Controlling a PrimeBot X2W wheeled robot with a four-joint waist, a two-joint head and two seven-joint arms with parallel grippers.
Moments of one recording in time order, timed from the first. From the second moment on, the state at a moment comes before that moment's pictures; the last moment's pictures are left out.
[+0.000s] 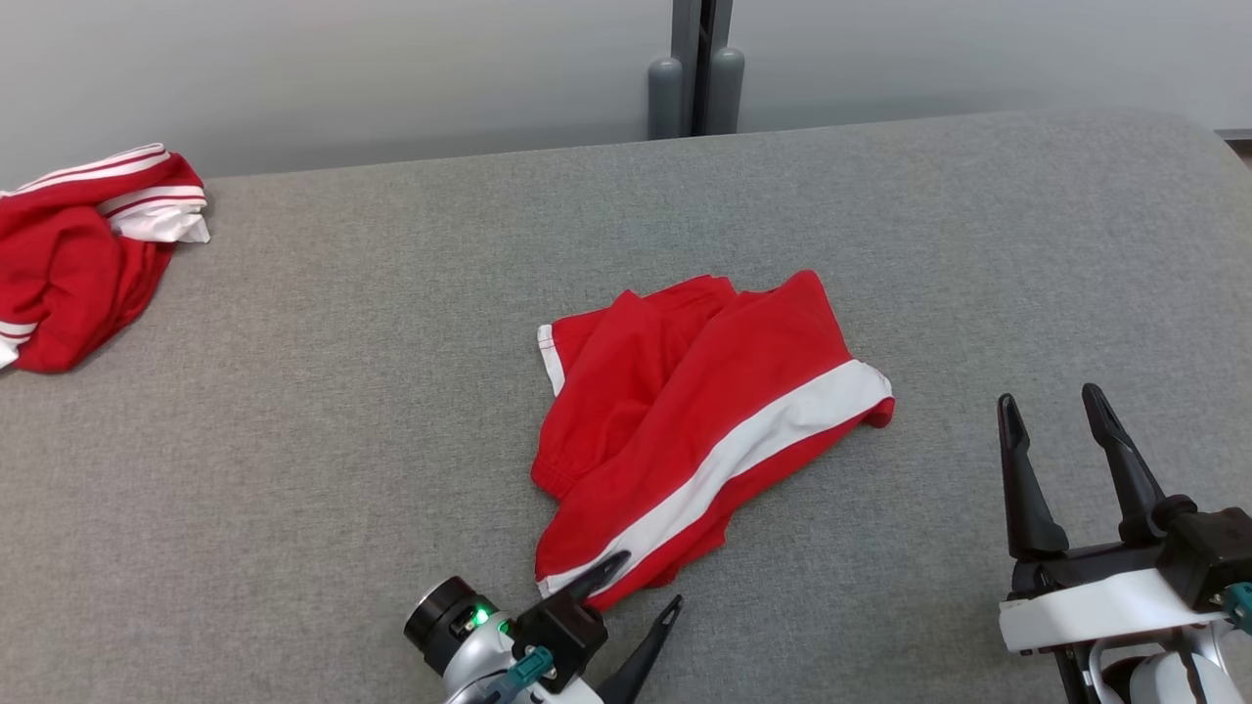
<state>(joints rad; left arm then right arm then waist) -0.26 0.08 -0.69 0.58 -0.11 -0.10 -0.26 -0.08 -0.05 -0.02 0.10 0.11 0.13 -0.26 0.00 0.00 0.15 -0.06</state>
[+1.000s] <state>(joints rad) -0.03 0.06 -0.23 0.21 -0.29 0.00 -0.26 -0.07 -0.05 -0.04 0.11 0.11 0.13 -0.26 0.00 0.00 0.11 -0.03</state>
